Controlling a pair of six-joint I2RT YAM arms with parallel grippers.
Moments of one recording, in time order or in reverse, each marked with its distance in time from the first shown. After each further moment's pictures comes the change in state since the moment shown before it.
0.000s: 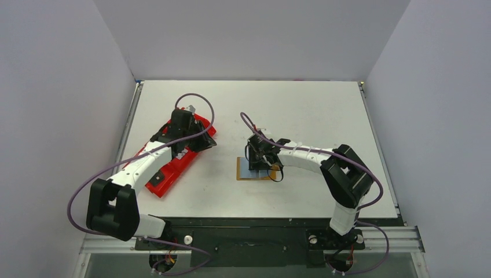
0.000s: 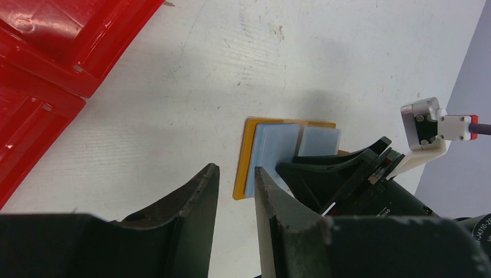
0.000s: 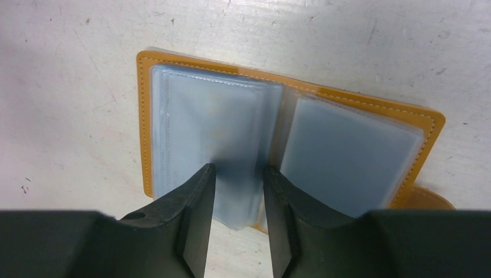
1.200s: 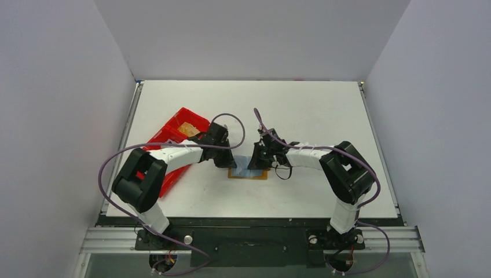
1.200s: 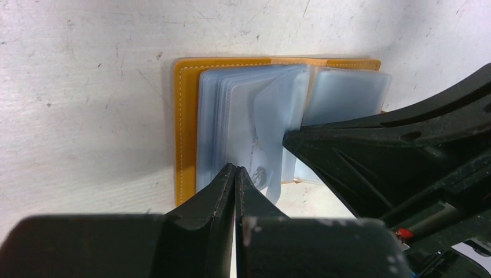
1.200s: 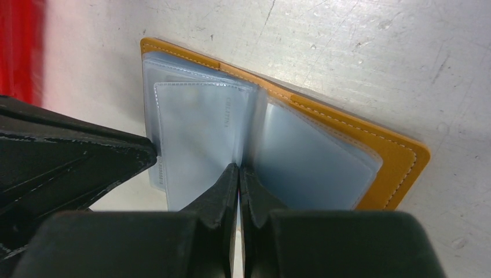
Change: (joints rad) left arm -0.256 0.298 0.007 0.075 -0.001 -0.037; right arm -0.121 0.023 -0.145 0.330 -0.341 0.040
